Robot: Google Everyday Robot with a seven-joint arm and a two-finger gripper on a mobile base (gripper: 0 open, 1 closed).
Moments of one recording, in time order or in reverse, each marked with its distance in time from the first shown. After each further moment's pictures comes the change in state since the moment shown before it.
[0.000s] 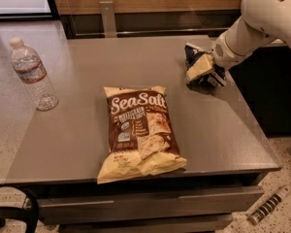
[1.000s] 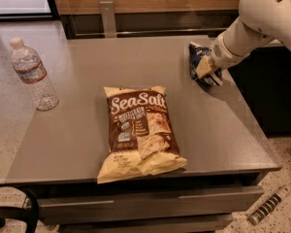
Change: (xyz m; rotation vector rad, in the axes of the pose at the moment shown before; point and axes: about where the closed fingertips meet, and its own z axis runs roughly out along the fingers) arm 0.000 0.003 0.004 -0.005 0.007 -0.003
